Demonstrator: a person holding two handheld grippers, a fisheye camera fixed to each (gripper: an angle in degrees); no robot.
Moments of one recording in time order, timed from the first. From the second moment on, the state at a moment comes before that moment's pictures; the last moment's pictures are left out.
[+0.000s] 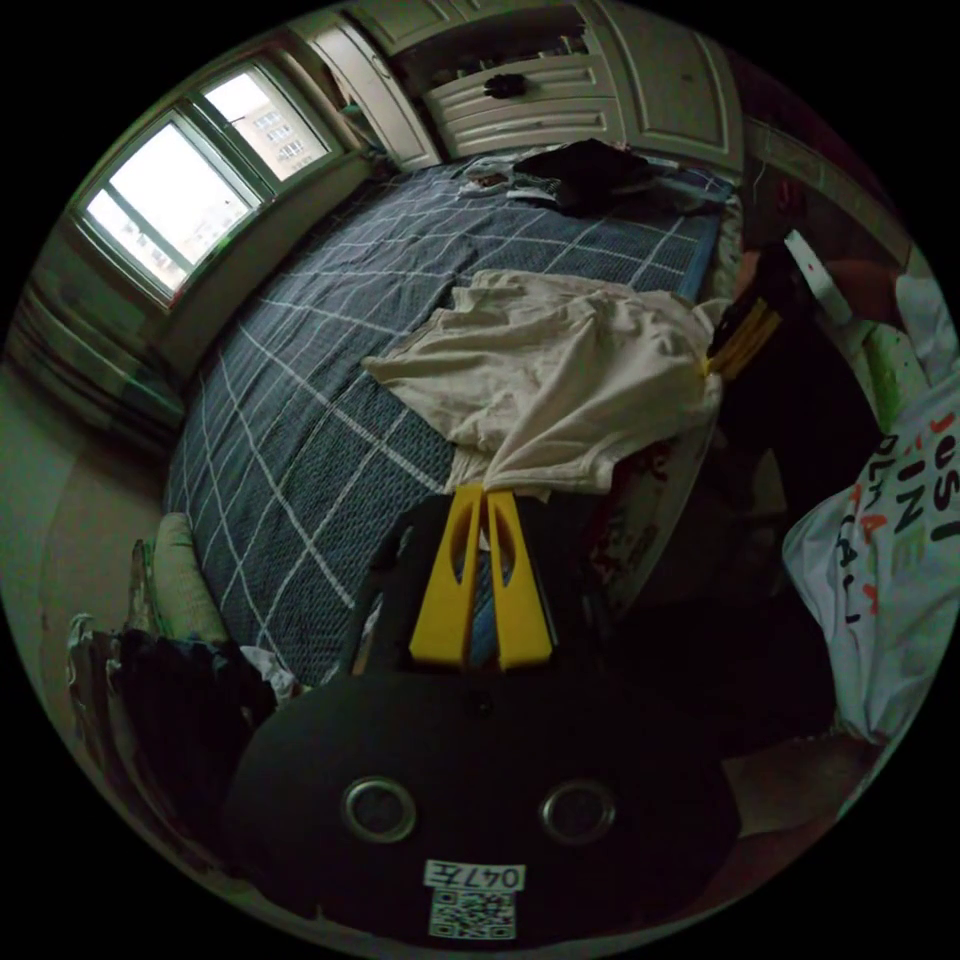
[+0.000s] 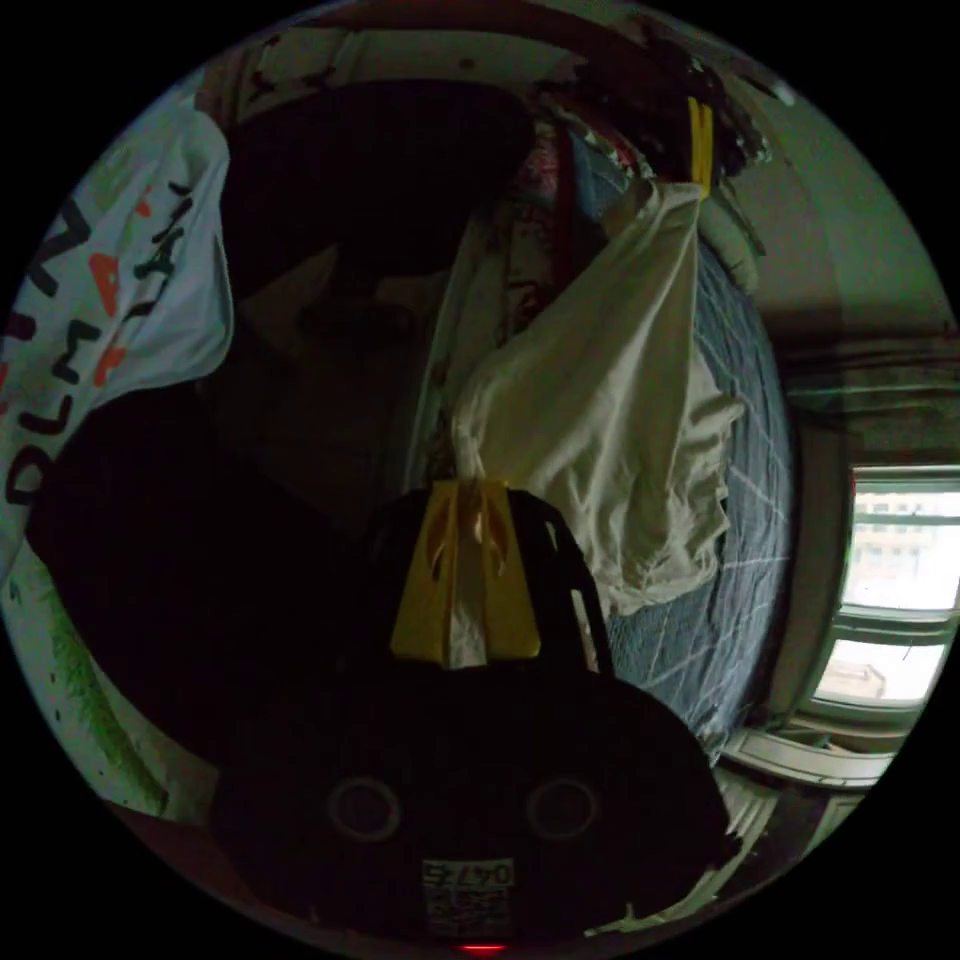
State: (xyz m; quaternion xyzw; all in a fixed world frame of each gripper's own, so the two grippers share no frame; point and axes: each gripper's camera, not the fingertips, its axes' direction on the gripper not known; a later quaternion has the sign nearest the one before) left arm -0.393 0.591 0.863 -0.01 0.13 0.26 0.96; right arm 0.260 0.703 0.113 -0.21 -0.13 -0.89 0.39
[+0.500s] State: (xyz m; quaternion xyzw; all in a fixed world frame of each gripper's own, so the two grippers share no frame) left arm -0.436 0.558 0.680 0.17 0.05 0.11 0.98; right arm 0.228 0.473 -0.142 0.03 -0.11 -0.75 0.65
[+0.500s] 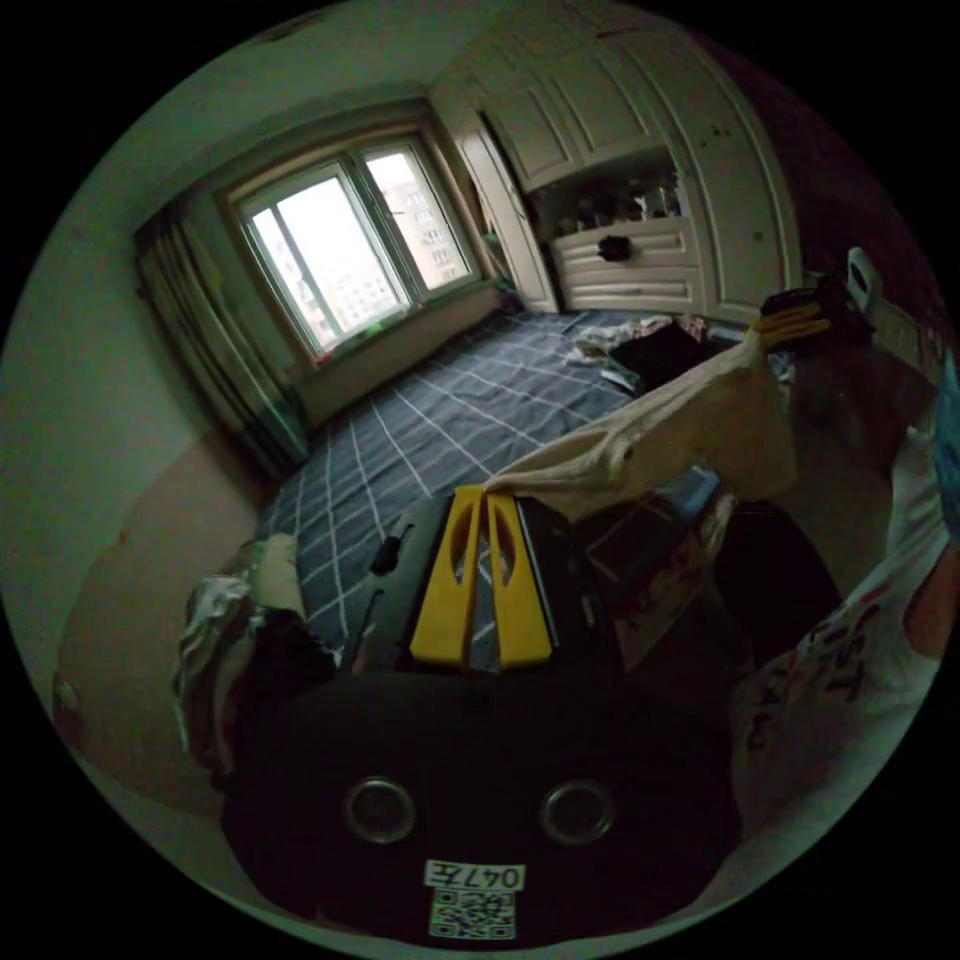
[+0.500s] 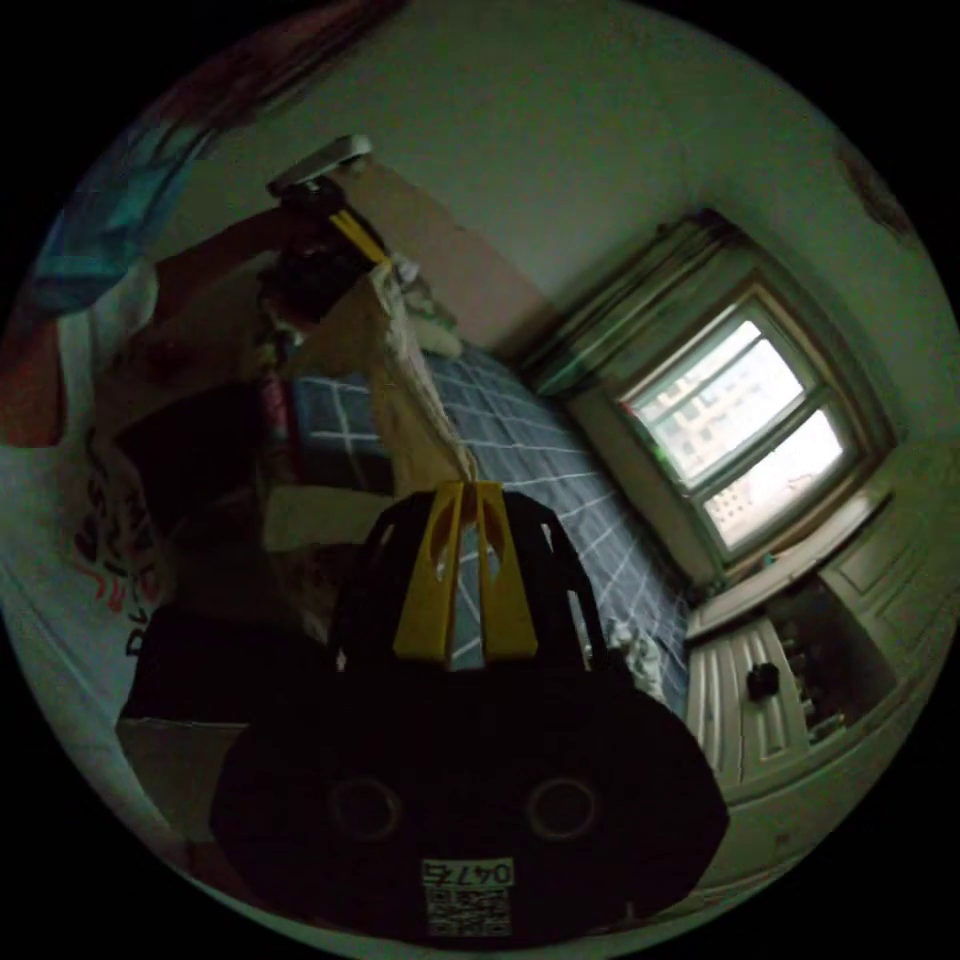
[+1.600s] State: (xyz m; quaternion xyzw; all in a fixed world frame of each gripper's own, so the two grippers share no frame) left arm -0.338 0.494 1.002 -0.15 0.07 0.38 0.91; right arm 0.208 0.541 0.144 -0.20 -0.08 -0.76 0.62
